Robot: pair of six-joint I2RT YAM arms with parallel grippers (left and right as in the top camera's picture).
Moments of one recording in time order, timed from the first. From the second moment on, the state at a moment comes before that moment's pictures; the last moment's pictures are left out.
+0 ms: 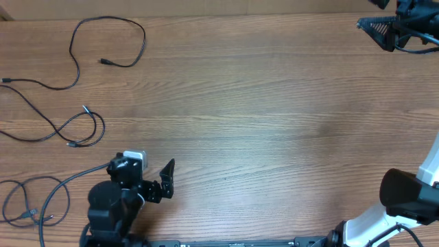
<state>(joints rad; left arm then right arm) -0.09 0.27 0.41 -0.60 0.17 -0.10 -0.28 1.85 2.35 -1.29 -1.00 0.57</state>
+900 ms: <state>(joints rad) -0.08 0.01 0.02 -0.05 0.01 0.00 -0.28 1.85 2.35 -1.29 -1.00 0.57</state>
